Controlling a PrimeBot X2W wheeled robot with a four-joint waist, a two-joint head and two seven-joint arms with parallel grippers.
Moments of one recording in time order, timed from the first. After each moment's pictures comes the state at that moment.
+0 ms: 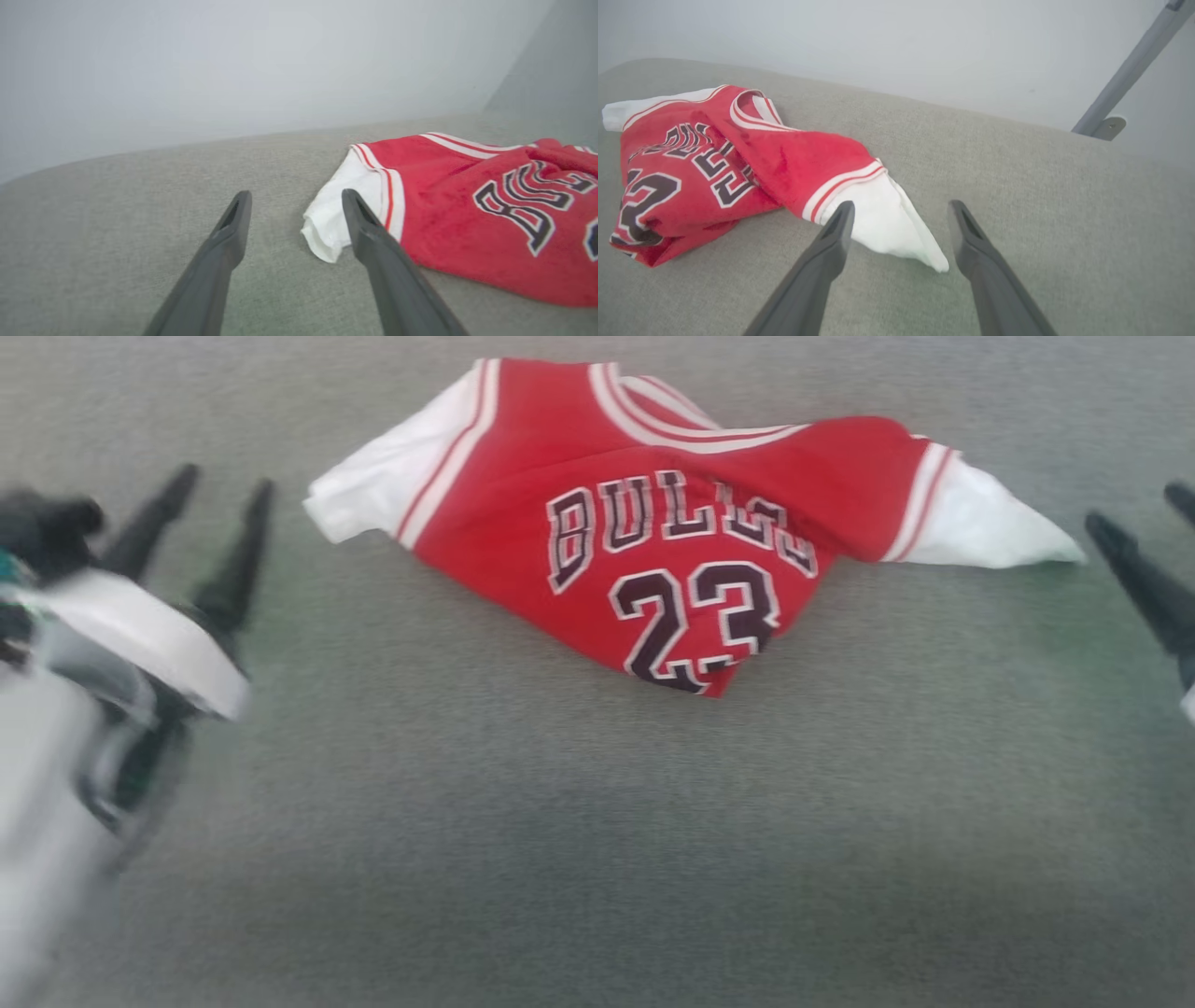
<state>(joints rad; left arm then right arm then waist) -0.77 0.71 -0.63 0.43 -0.96 -0.07 -0.15 -0.42 -0.72 0.13 -0.05 0.79 0.13 0.37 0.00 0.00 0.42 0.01</state>
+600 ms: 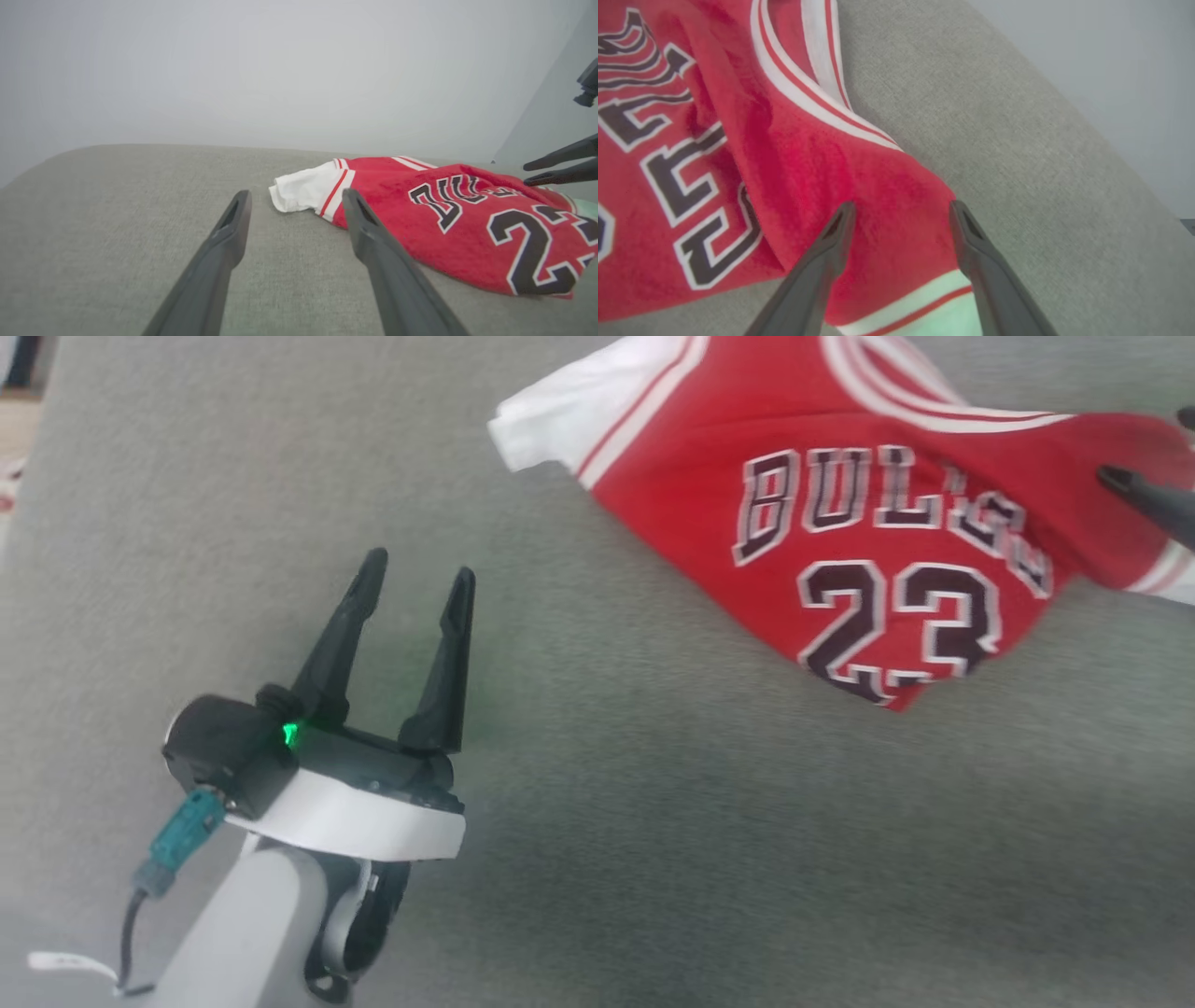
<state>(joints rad) -0.33 0.33 -0.35 -0.09 -0.52 0.08 -0.26 -0.99 -0.96 0.69 0.07 0.89 0.13 0.73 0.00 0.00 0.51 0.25</state>
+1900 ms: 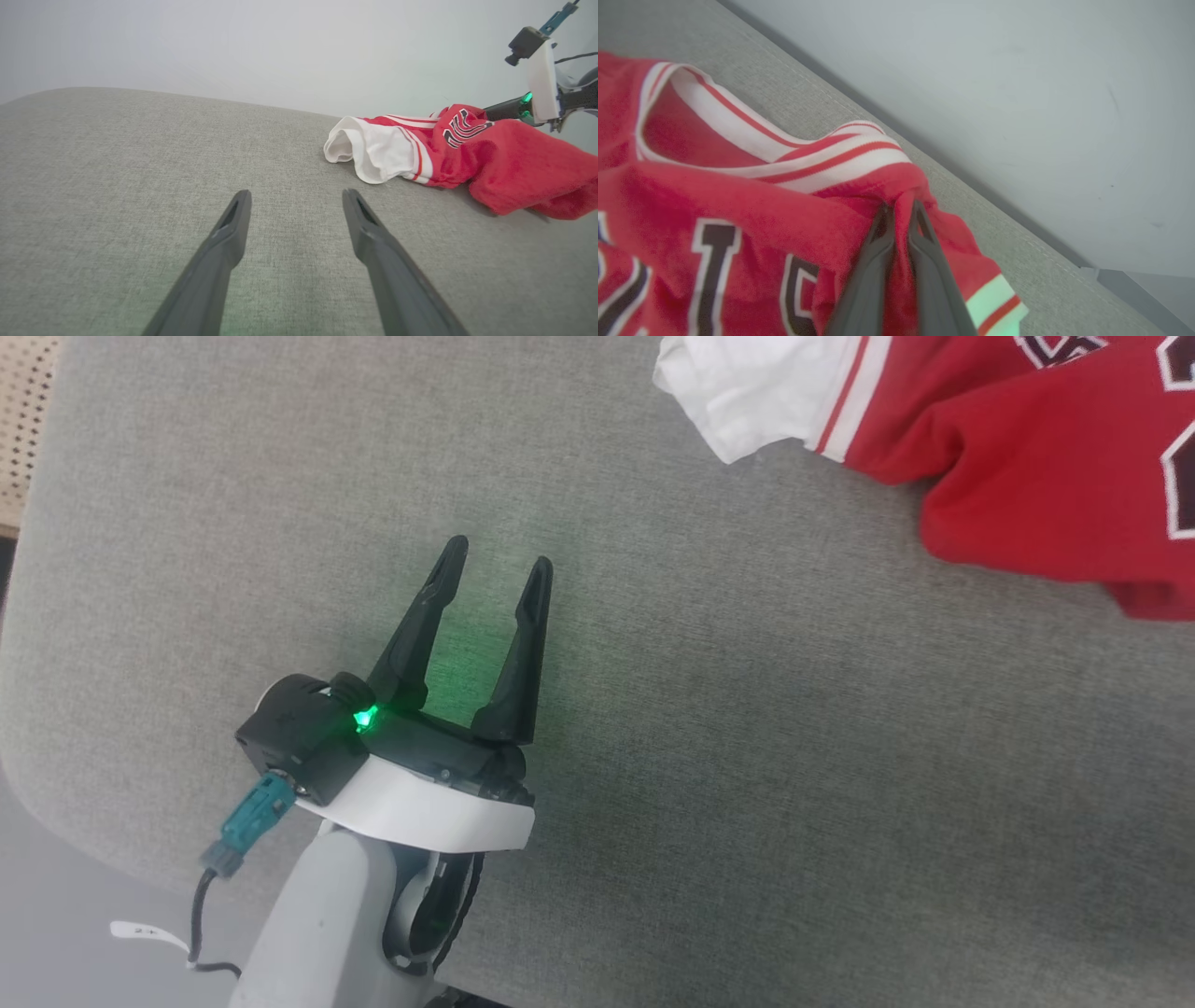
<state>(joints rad) -0.33 0.08 -0.23 -0.01 -0.38 -0.13 -0.26 -1.50 -0.81 0.92 0.66 0.79 0.13 0.51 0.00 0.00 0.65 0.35</state>
